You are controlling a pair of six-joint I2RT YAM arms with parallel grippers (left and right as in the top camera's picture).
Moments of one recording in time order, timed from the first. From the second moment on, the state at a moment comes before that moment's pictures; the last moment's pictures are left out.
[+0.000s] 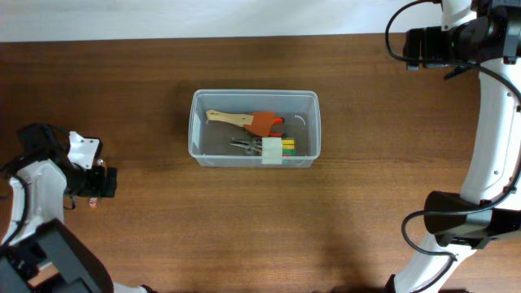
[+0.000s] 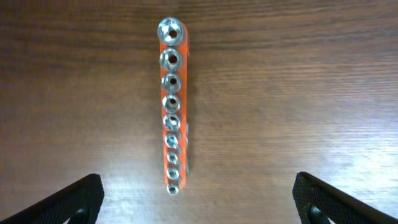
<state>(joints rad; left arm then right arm) 0.52 1.68 1.12 -0.78 0.03 0.60 -0.14 2.00 2.50 -1.47 -0.06 -0.18</state>
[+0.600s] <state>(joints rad) 0.53 1.86 1.13 -0.72 0.03 0.66 -0.14 2.00 2.50 -1.47 -0.06 -0.18</state>
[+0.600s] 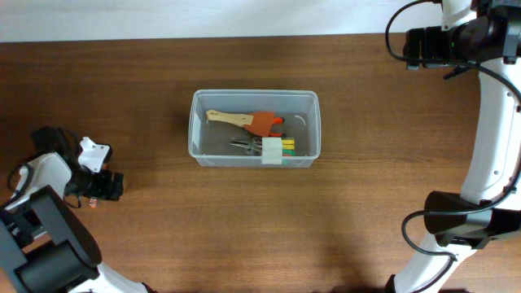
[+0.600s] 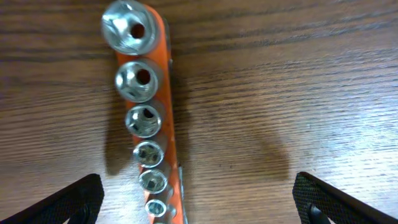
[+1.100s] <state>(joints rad) 0.53 1.89 1.14 -0.73 0.03 0.65 -0.14 2.00 2.50 -1.47 -0.06 -0.18</state>
